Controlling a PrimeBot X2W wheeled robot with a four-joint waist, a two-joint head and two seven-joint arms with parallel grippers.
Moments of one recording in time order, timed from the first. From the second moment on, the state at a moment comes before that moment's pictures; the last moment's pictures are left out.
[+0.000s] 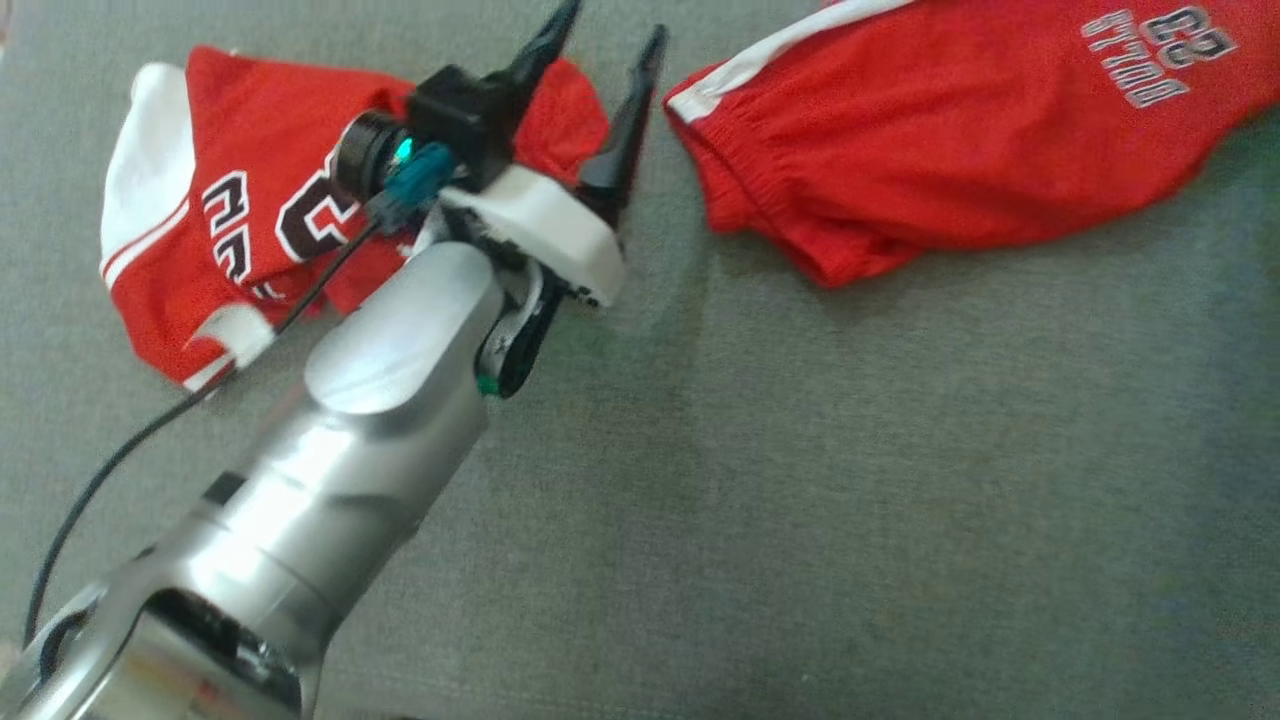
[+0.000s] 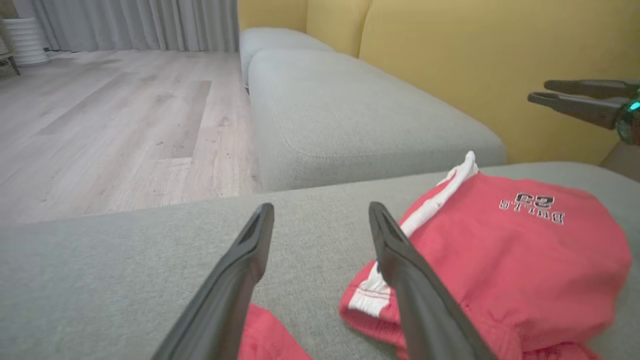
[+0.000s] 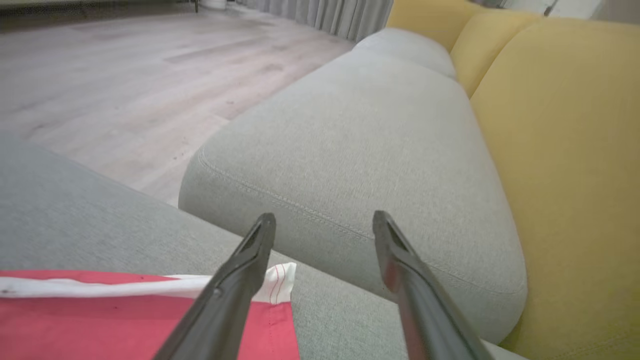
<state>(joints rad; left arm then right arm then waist) -0.99 0.11 -0.88 0.66 -0.74 0.05 -0.20 -1.19 -0.55 0.54 0.93 0.35 0.13 -0.04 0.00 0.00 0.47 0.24</state>
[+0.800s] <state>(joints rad) -0.36 0.22 -0.57 0.35 -0.57 0.15 -0.25 -0.45 -0.15 0.04 0.58 0.26 0.13 -0.25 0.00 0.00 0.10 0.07</state>
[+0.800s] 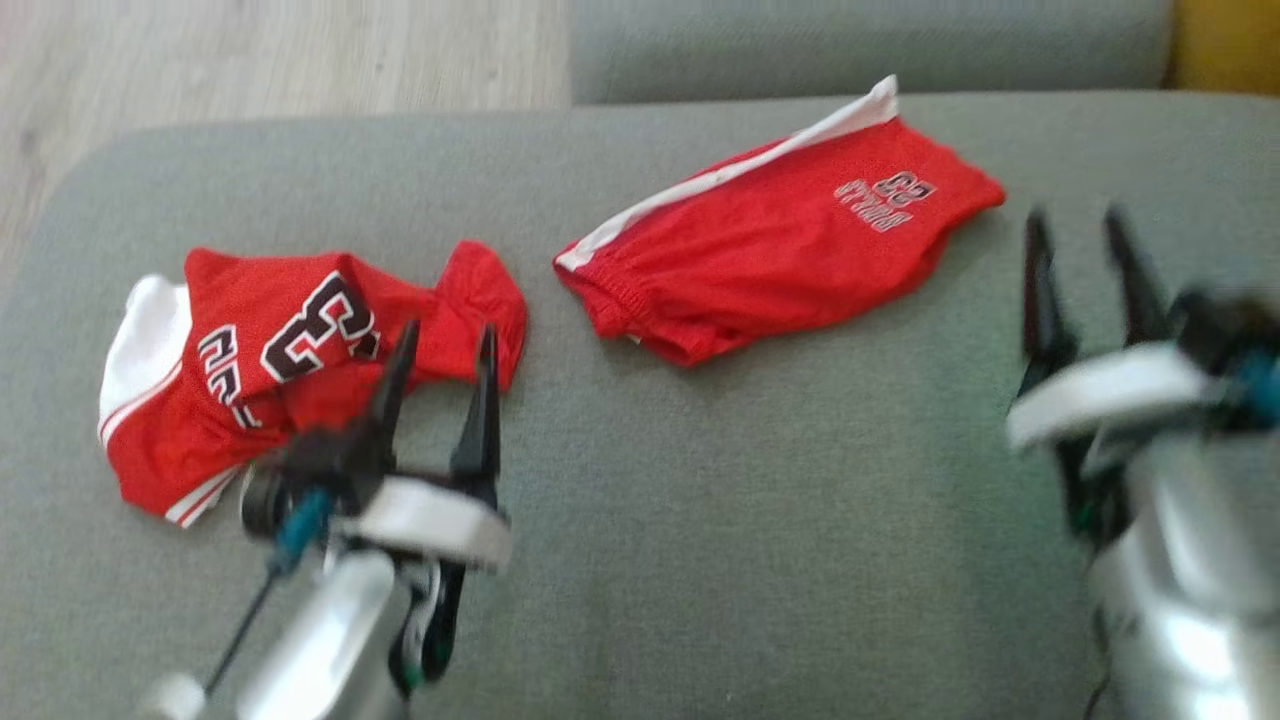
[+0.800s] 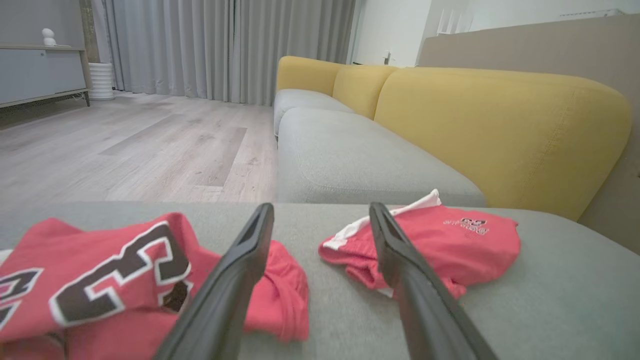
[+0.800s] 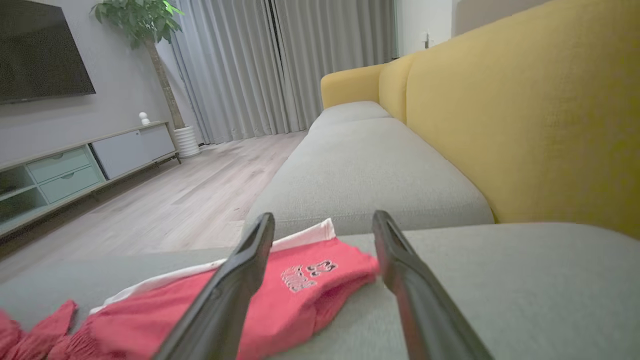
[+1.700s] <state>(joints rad) -0.22 0.08 -0.40 0.35 -0.36 0.02 -0.25 -0.32 -0.05 -0.12 0.45 0.21 0.13 -0.06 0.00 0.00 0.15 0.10</state>
